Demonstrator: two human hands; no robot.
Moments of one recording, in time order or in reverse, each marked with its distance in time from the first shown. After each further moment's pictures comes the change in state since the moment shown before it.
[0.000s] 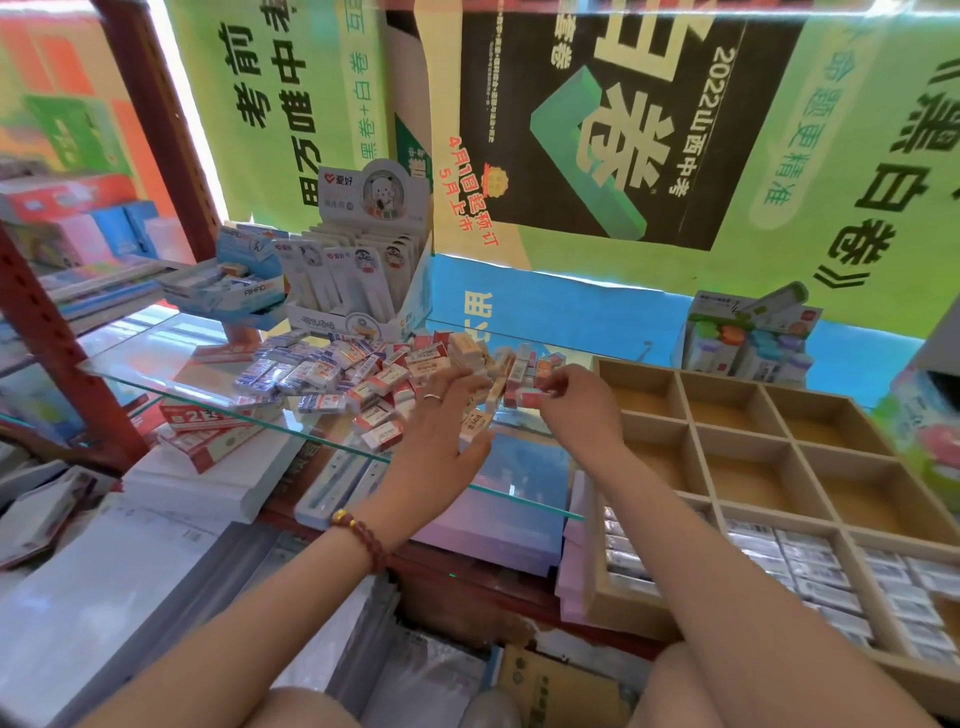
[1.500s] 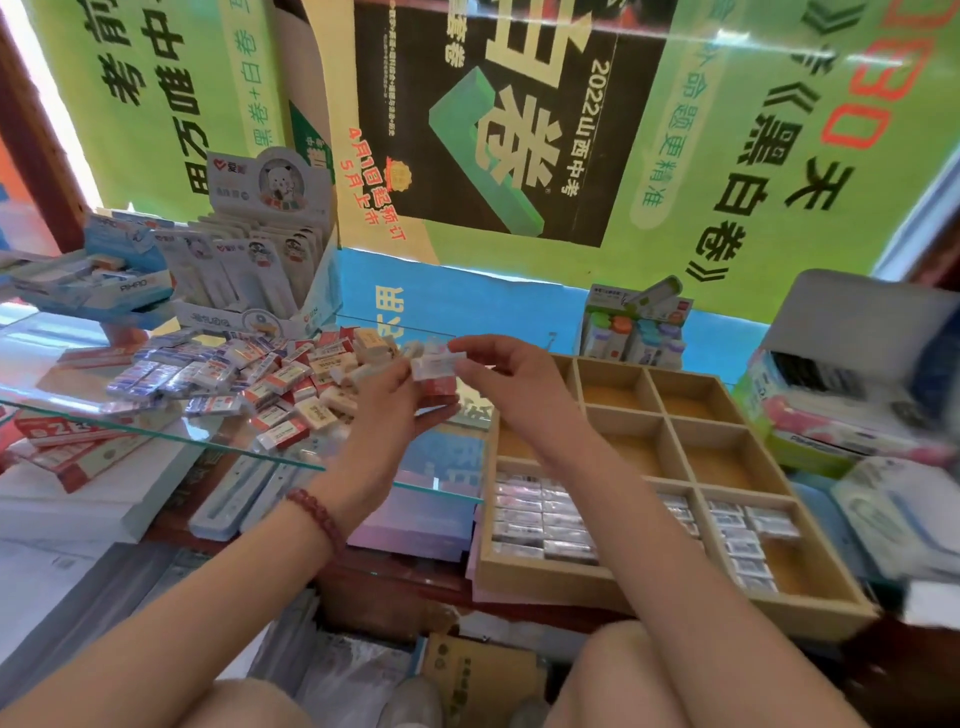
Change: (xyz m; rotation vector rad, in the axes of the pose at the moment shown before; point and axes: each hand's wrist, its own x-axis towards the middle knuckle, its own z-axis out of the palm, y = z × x) left_hand 0.025 0.070 0.021 -0.876 0.044 -0.408; right_hand -0.040 -0.010 -0.072 0.601 -0.179 -0.137
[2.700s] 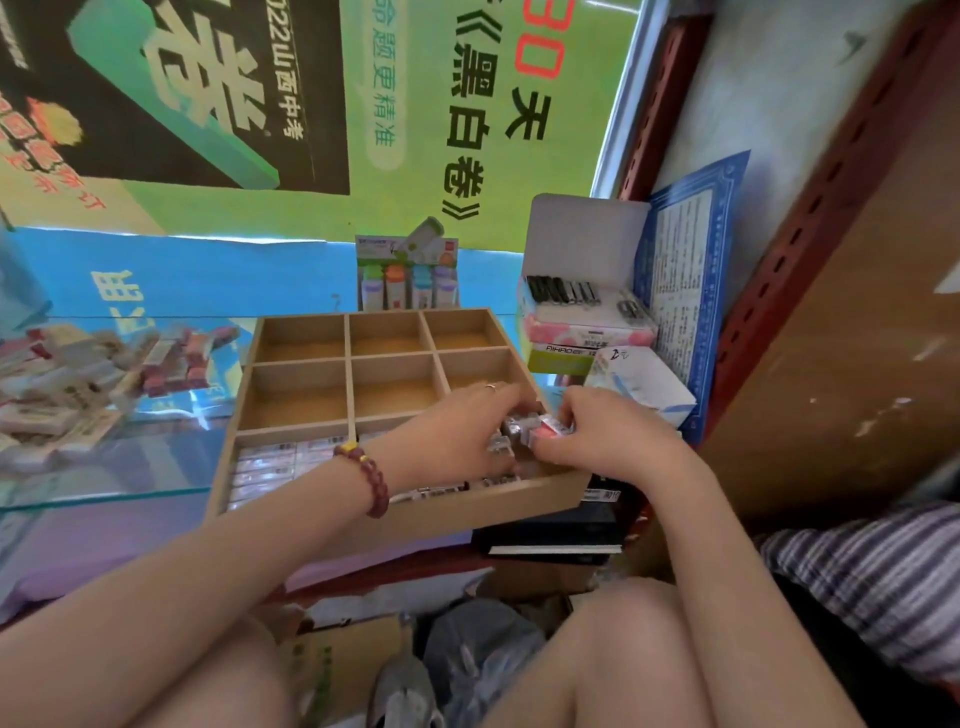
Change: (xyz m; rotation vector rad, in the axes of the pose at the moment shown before) left_hand -0.053 -0.034 0.223 1.004 -0.989 0.527; right_hand -0.149 0.041 -0.229 -1.069 0.025 0.542
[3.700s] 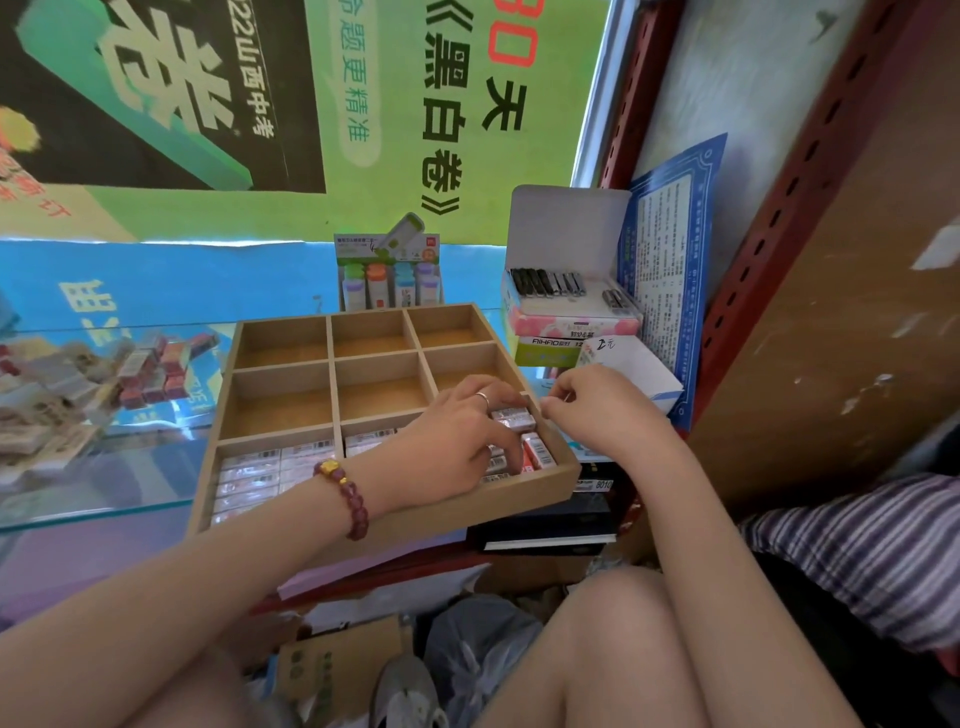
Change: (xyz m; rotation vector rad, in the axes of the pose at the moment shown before) left_hand -0.012 -0.002 0.006 0.007 0.031 0.183; right_hand 0.010 0.003 0.003 0.151 0.137 0.116
